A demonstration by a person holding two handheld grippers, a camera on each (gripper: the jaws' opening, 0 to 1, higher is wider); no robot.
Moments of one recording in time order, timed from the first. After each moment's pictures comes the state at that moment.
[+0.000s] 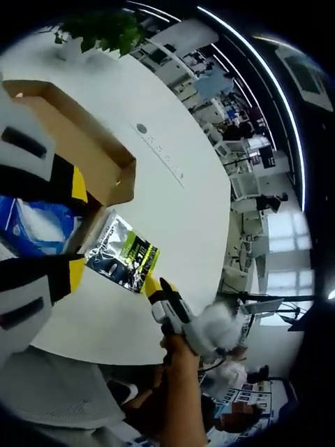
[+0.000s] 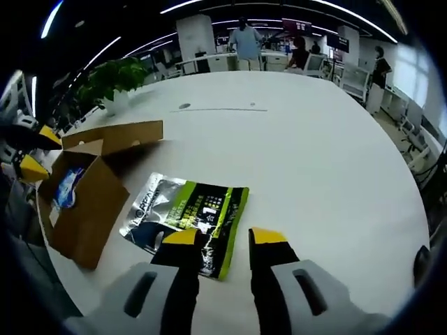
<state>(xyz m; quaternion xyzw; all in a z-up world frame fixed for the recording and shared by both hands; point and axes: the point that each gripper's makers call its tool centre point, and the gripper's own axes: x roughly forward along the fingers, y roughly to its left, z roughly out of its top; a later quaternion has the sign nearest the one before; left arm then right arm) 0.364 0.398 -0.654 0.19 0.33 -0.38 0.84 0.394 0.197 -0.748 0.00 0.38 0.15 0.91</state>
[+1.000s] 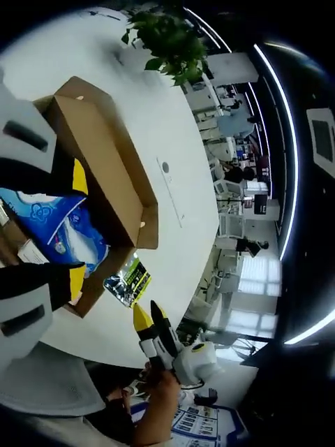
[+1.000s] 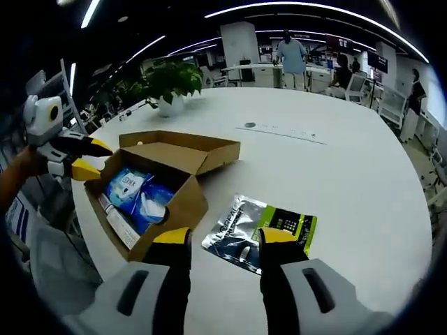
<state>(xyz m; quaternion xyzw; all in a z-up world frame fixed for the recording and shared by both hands) 0.343 0.490 -0.644 0.06 0.31 -0.31 0.90 0.359 0.298 -0.684 -0.02 0.34 0.29 0.89</state>
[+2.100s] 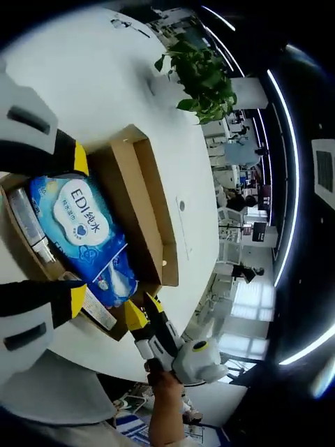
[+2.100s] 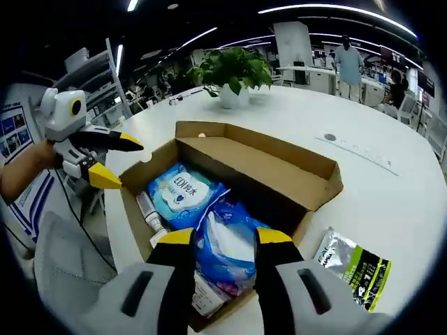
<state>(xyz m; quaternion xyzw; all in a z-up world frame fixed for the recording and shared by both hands) 0.311 0.584 -0.661 0.04 0.31 -0.24 0.92 0.351 0.440 -0.699 -0.05 0.33 0.43 0.84</state>
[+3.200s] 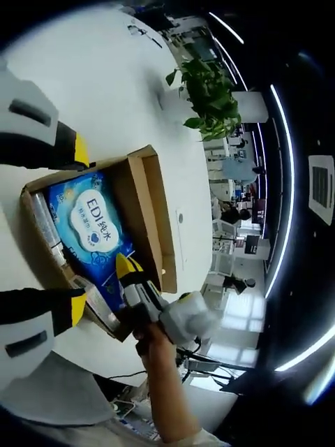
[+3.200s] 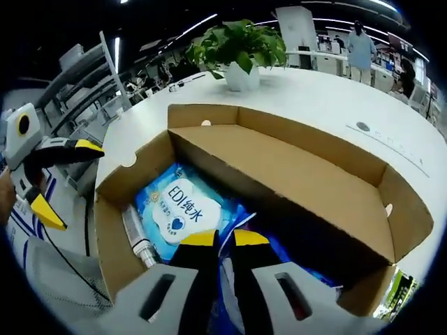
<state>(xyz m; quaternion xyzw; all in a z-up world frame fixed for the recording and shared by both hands) 0.292 0.604 -0.662 0.02 0.29 -0.21 0.93 0.381 0.513 -0.747 -0.05 0.38 0.43 0.82</state>
